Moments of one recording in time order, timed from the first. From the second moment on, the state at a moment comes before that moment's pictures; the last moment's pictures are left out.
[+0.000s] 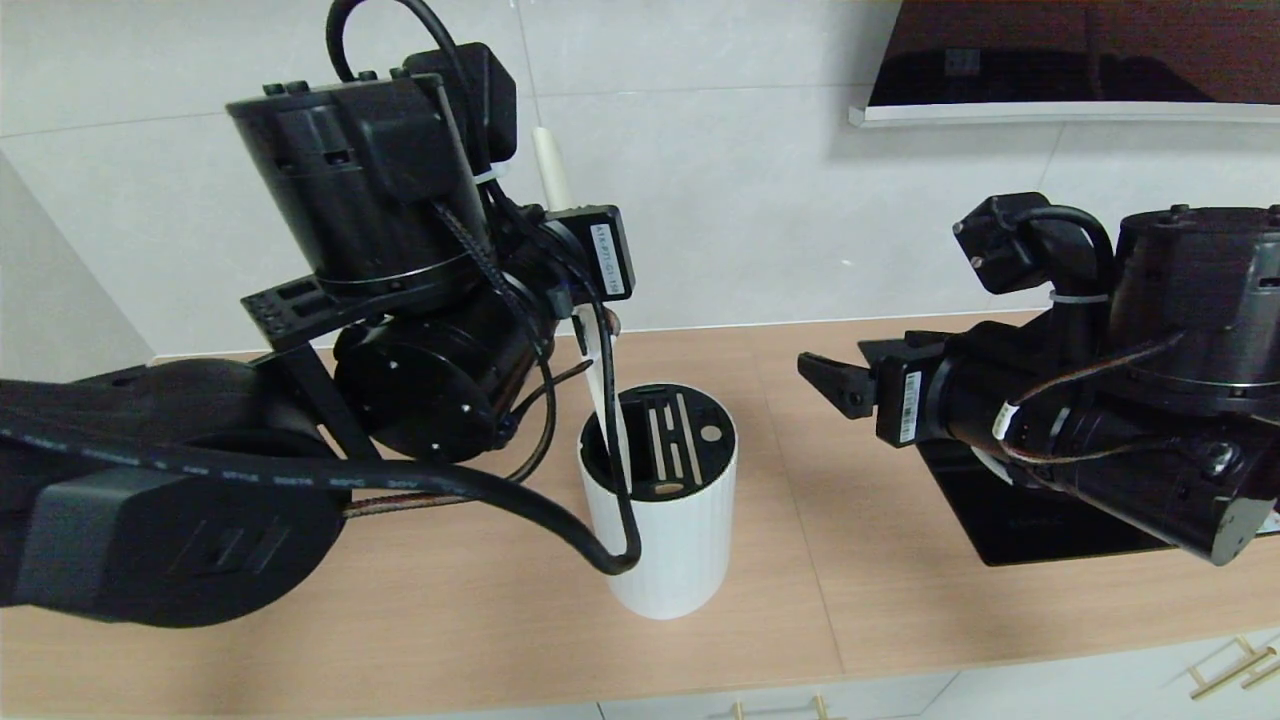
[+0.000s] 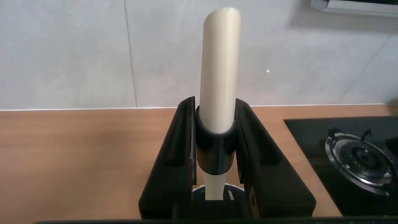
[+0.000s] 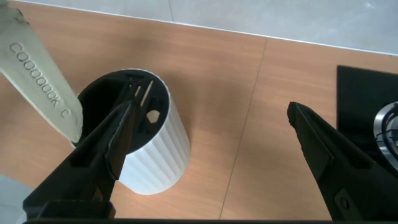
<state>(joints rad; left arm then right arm) -0.76 1.73 -1.15 -0.70 0.65 -0.09 0.74 1.55 -0.90 -0.52 -0.33 0.07</state>
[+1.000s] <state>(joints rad) -0.74 1.77 -1.17 -0.82 0.64 -0.05 0.74 1.55 -0.90 -0.52 -0.33 0.07</state>
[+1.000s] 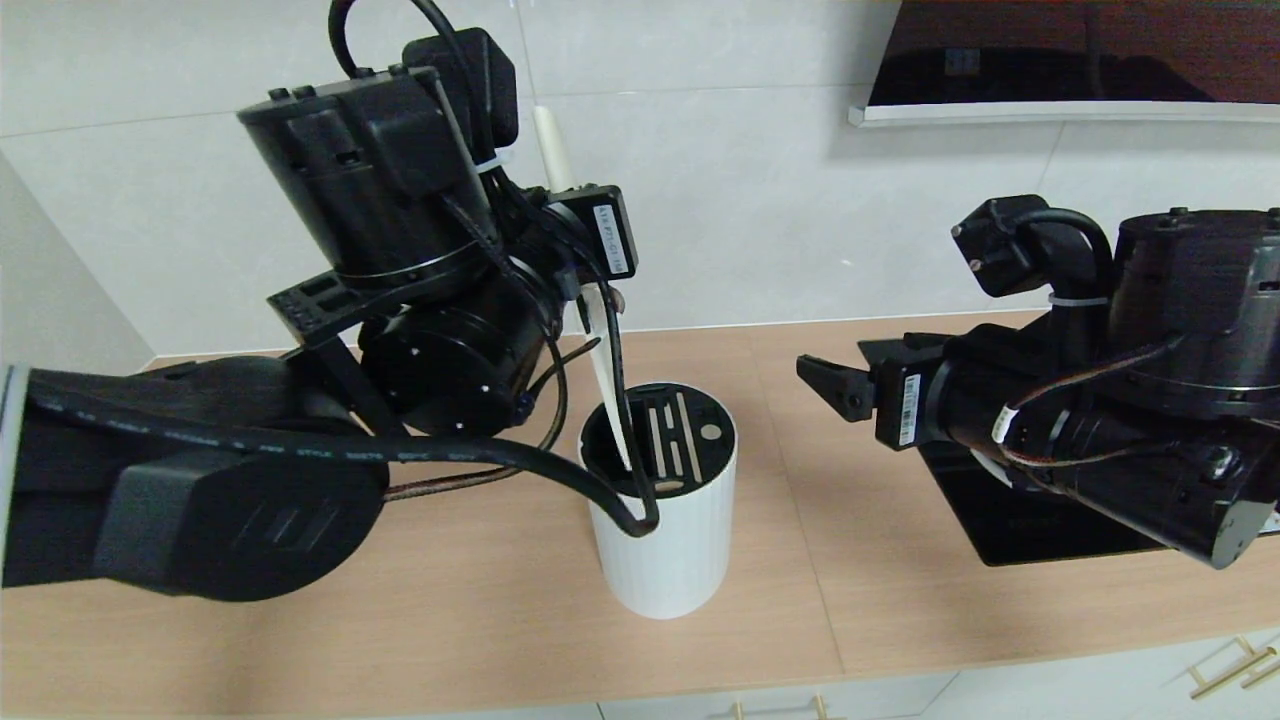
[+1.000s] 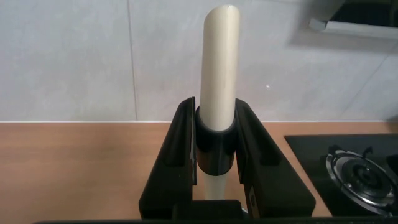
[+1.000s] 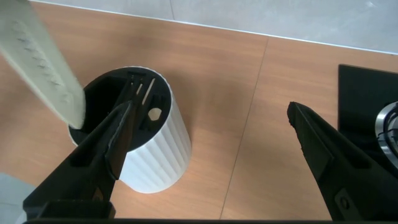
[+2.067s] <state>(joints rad) -0.76 1.90 -1.13 -0.95 0.67 -0.01 0.74 1.55 -0.90 -0.52 -0.33 0.07</state>
